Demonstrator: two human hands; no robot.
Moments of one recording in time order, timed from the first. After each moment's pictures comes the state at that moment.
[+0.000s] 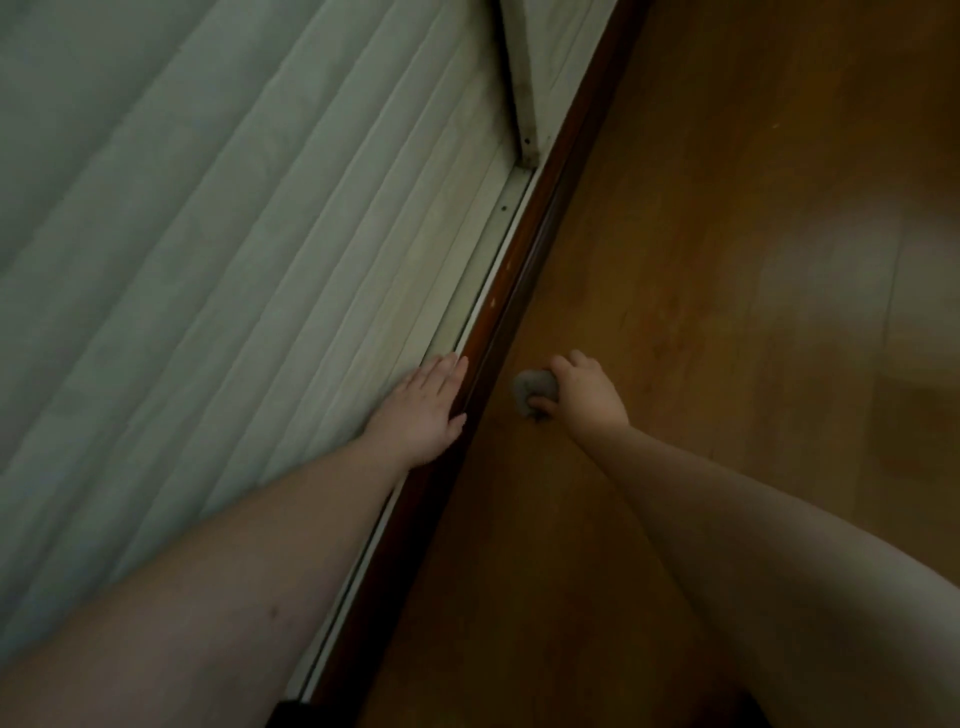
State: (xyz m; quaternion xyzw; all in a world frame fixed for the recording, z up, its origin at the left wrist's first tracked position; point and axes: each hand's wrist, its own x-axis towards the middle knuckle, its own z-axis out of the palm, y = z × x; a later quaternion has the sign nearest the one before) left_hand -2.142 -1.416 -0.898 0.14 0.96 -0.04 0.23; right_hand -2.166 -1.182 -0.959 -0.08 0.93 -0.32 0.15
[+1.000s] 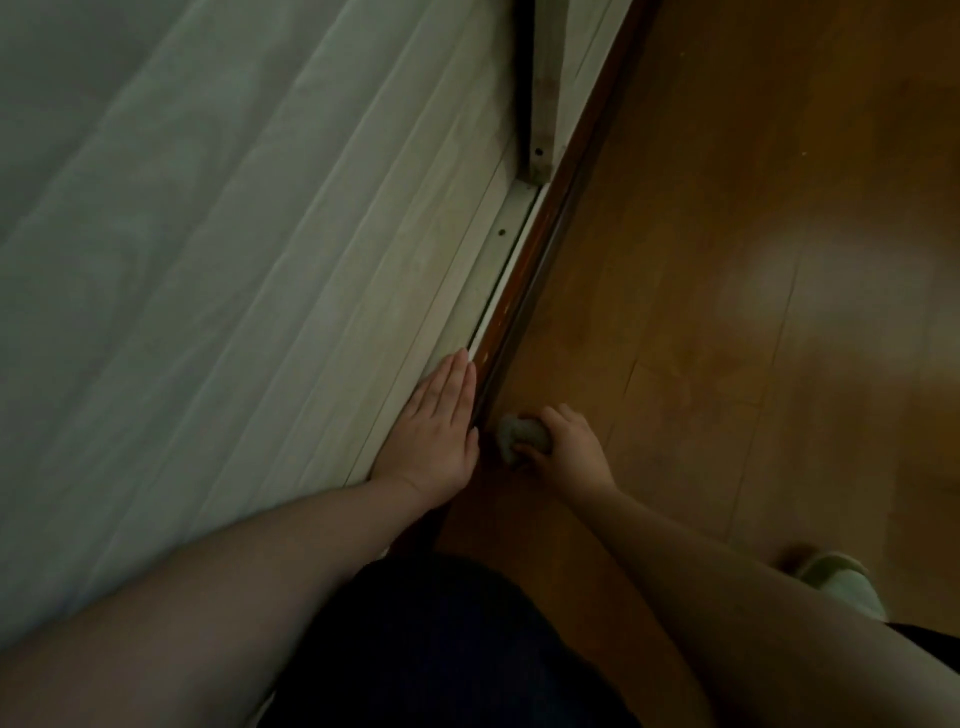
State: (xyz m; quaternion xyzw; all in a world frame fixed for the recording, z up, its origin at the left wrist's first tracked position) left_hand -2.214 -1.398 -0.965 0.15 0.98 -0.02 0.14; right_hand -2.215 -1.201 -1.027 -0.05 0.92 -0.34 0.19
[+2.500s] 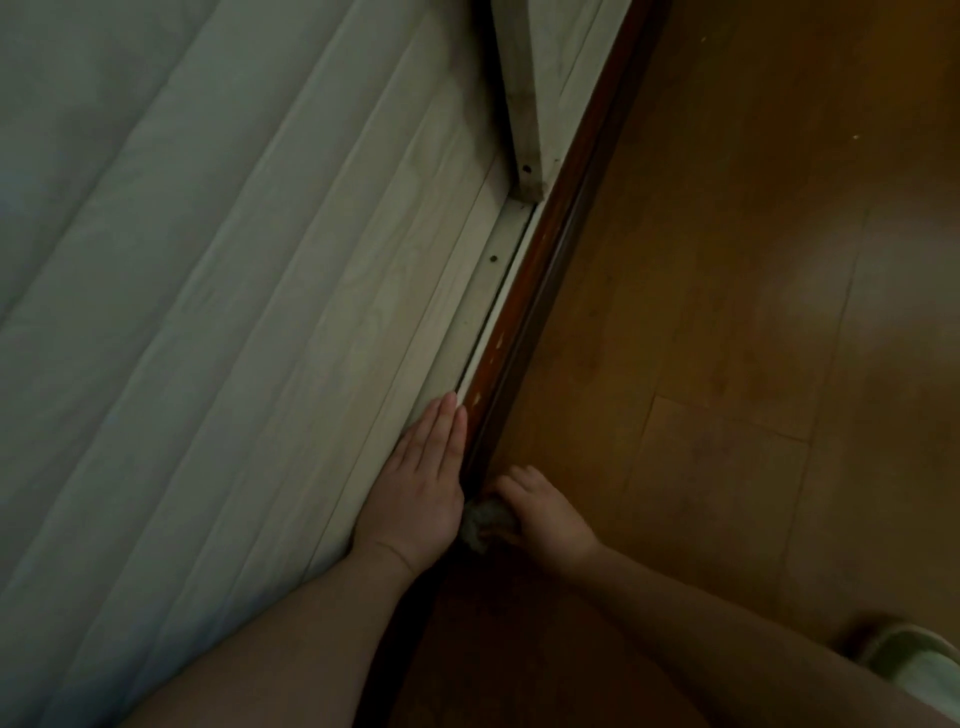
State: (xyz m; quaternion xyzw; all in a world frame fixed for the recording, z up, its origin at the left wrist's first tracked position) left_hand -2.214 -1.395 -0.971 0.14 0.98 -0.05 0.09; right_hand -2.209 -1.220 -1.068 -0.26 0.86 -0.40 0.19
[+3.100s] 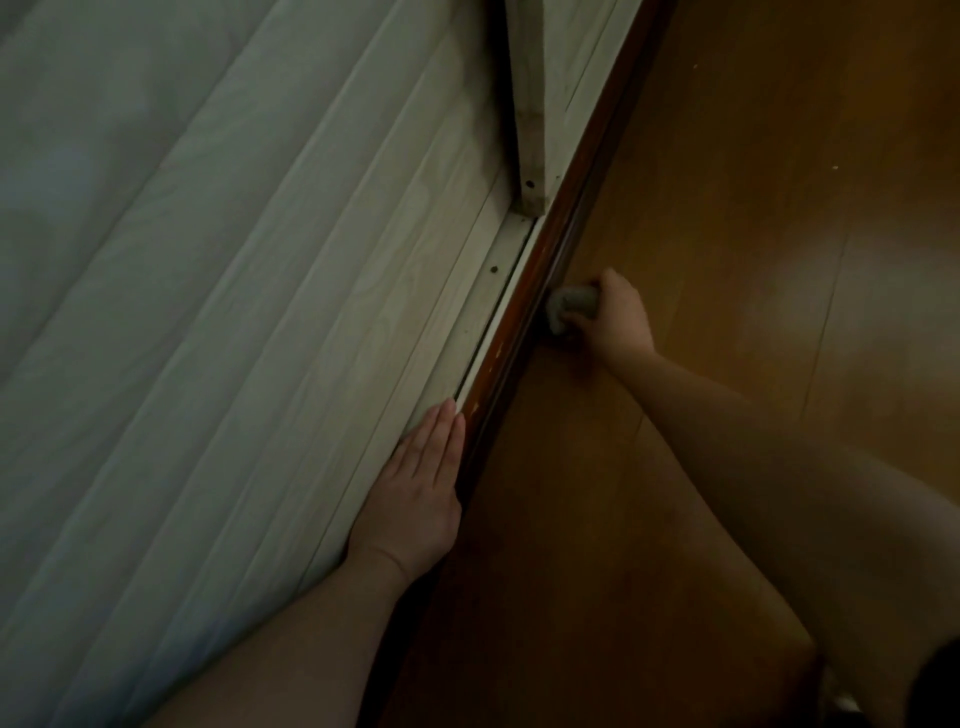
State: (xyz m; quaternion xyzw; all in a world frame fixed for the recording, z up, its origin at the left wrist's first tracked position) left_hand -2.215 -1.395 -0.965 0.14 0.98 -0.03 0.12; right_hand -2.421 -1.149 -1.038 0.01 0.92 -0.39 0.07
